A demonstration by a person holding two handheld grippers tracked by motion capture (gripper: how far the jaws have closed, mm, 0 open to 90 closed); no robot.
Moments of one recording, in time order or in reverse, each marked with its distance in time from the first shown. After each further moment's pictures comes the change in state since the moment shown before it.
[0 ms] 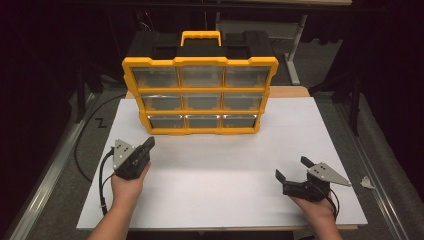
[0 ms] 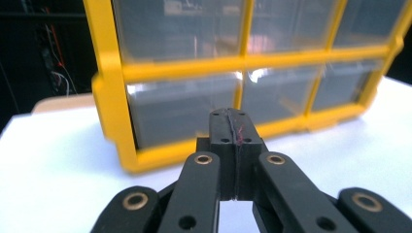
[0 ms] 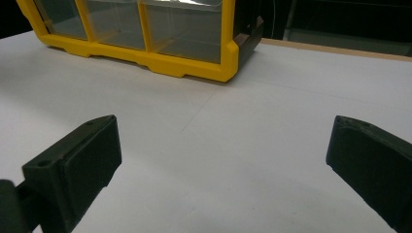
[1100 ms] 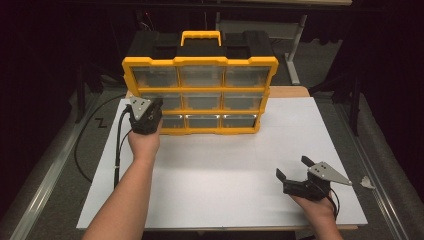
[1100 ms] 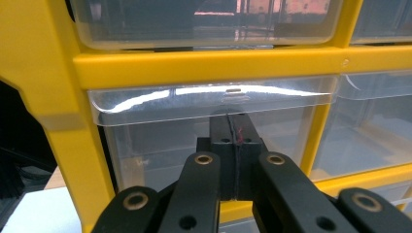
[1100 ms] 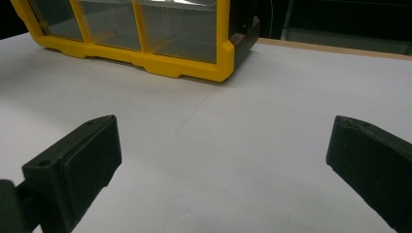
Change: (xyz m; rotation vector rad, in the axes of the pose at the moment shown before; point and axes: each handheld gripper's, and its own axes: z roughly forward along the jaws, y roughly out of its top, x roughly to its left) left arm 0.005 0.078 0.094 -0.081 0.162 0.000; right arm -0.003 0.000 0.001 0.001 -0.006 0.012
